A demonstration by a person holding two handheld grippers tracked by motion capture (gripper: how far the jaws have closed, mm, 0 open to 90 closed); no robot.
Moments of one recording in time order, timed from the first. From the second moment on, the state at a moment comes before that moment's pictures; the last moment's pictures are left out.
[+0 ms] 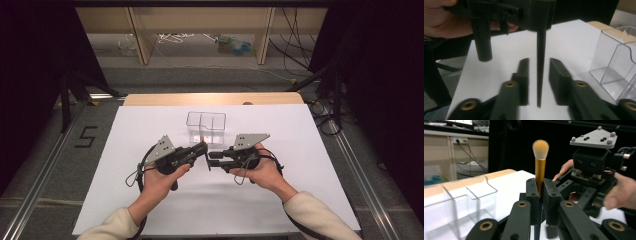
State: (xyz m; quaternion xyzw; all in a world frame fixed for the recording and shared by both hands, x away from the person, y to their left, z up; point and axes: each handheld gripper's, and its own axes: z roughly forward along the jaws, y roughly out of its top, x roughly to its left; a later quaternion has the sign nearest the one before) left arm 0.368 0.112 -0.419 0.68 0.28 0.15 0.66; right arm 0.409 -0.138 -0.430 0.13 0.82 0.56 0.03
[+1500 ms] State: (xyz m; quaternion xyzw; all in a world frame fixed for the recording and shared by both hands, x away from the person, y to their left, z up) left arm 0.379 0.113 -0.411 0.69 0.27 0.21 0.64; right arm 0.373 -0.212 -0.416 0.20 0.79 0.56 0.13
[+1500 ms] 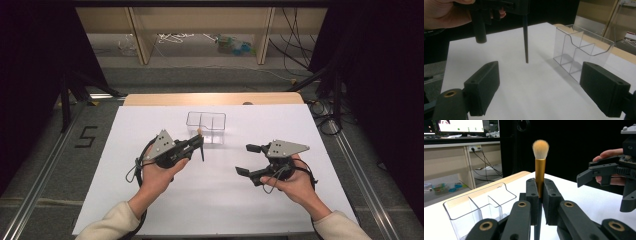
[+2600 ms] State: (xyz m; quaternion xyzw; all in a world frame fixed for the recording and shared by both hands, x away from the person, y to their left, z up) left arm 0.393 0.108 -0.409 0.69 0.28 0.23 0.63; right arm 0.361 -0.234 -0.422 0.22 0.78 0.57 0.14
